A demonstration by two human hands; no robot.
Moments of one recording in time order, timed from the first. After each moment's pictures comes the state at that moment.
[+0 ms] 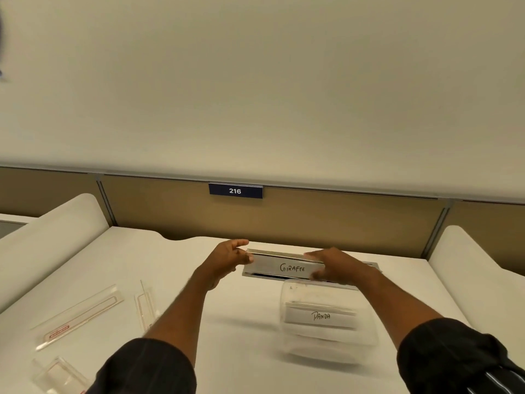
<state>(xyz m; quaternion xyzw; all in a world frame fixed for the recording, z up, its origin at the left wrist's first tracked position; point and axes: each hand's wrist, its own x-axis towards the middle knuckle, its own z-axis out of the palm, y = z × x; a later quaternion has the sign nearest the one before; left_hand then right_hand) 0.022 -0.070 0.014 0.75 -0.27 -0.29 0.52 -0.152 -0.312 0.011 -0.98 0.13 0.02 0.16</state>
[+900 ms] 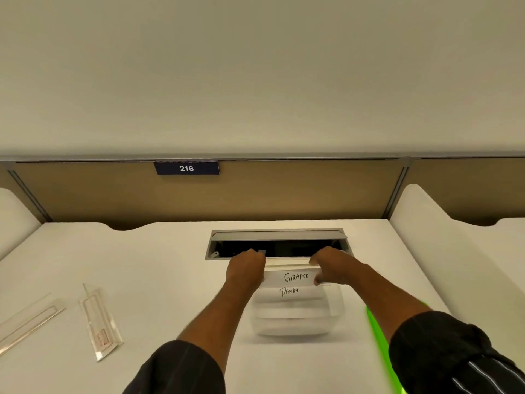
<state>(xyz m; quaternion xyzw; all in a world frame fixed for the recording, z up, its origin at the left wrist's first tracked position) -0.057 -0.190 -0.063 0.88 -0.48 -0.02 0.00 -0.208 -0.370 -0.066 -0.95 0.26 0.11 0.13</state>
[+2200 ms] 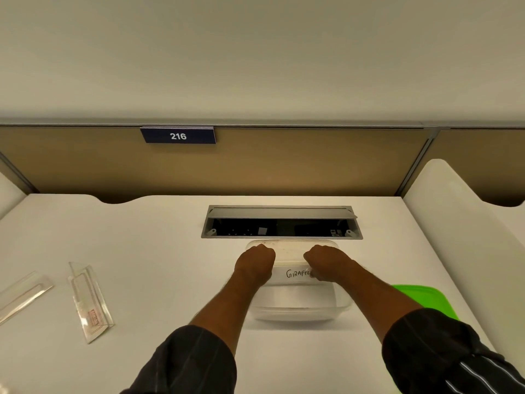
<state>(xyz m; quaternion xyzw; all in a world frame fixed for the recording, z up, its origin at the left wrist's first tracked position) -0.050 -0.218 -0.130 0.85 -0.52 -0.09 0.00 -0.179 -0.369 -0.131 -0.97 0.18 0.19 -0.01</state>
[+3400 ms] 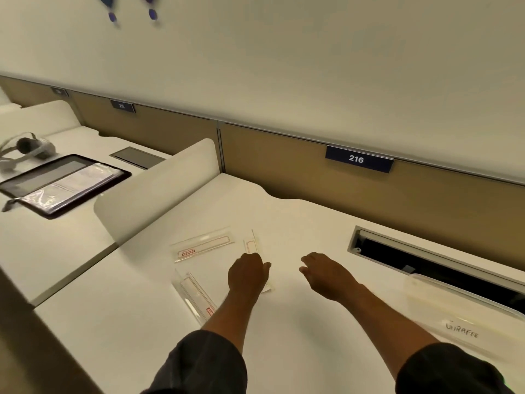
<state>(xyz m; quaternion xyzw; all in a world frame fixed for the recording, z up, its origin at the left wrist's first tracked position) 0.062 0.125 -0.098 0.98 -0.09 -0.01 0.15 0.004 -0.069 -0.095 -0.99 0.00 0.03 0.11</state>
